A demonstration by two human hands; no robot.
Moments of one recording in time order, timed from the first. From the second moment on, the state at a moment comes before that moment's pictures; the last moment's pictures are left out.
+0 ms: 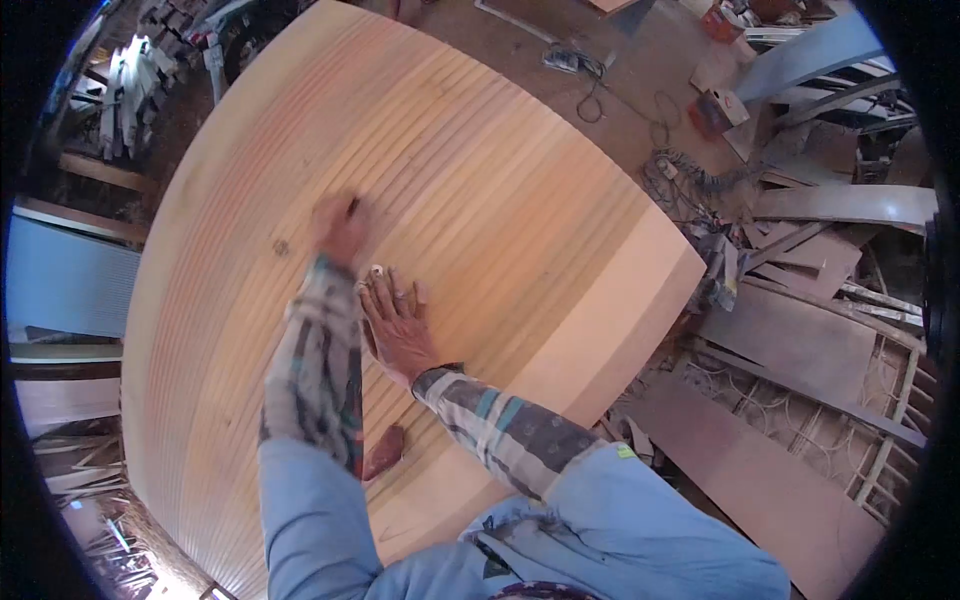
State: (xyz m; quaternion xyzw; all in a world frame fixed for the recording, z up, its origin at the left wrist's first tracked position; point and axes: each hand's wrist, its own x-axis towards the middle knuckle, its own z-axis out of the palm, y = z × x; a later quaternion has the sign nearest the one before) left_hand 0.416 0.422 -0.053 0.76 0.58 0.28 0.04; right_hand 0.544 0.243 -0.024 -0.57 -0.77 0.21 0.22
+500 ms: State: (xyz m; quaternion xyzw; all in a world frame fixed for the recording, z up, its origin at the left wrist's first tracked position) left_hand 0.388 -0.011 0.132 0.15 0.69 0.64 0.30; right_hand 0.558 0.170 0.039 -0.37 -0.70 0.50 0.34
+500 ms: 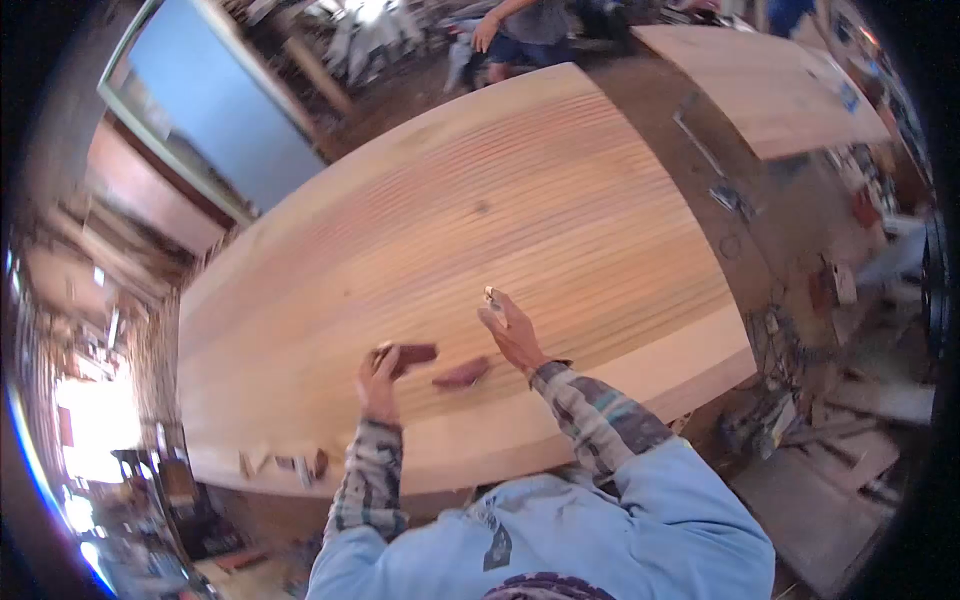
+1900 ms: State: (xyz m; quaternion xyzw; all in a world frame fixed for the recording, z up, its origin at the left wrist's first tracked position) left_hand 0.449 -0.047 -0.034 0.40 0.84 0.37 0.03; right_hand 0.796 0.091 0.073 -0.44 -0.37 0.77 0.28
